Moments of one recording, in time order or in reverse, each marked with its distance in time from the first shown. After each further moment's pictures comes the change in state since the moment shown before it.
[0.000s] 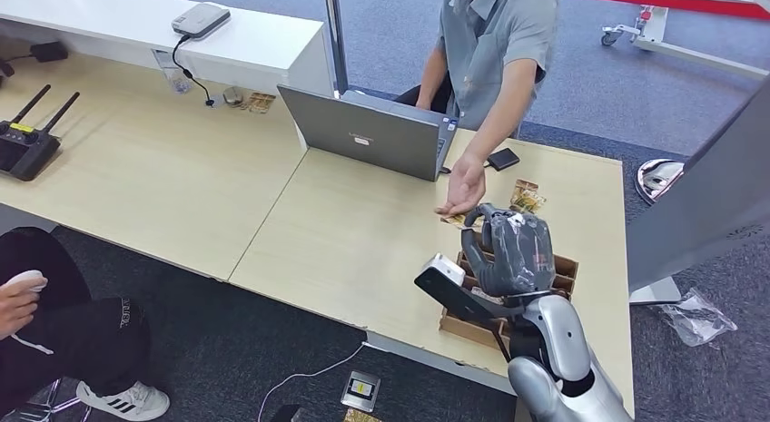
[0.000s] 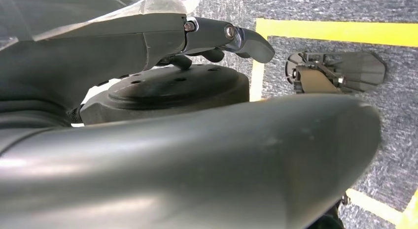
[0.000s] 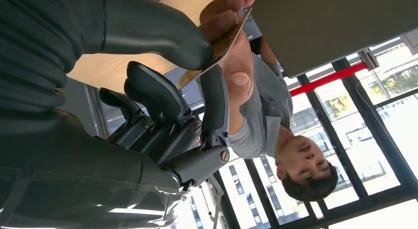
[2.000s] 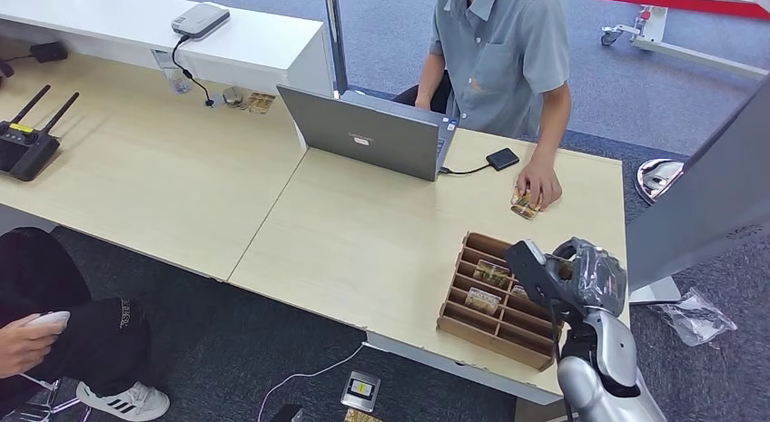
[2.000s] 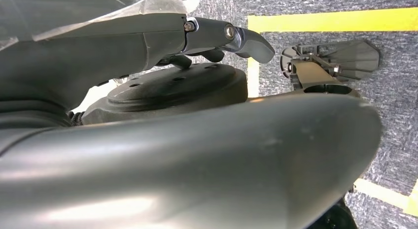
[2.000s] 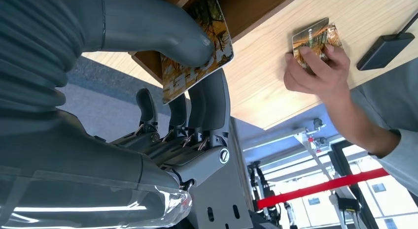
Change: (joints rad) left arm 0.006 0.022 0.000 0.001 -0.044 -0.098 -0.021; right arm 0.063 -0.091 -0.201 0.211 -0.079 -0.007 0.227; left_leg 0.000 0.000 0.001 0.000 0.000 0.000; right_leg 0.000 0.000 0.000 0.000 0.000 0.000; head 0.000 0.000
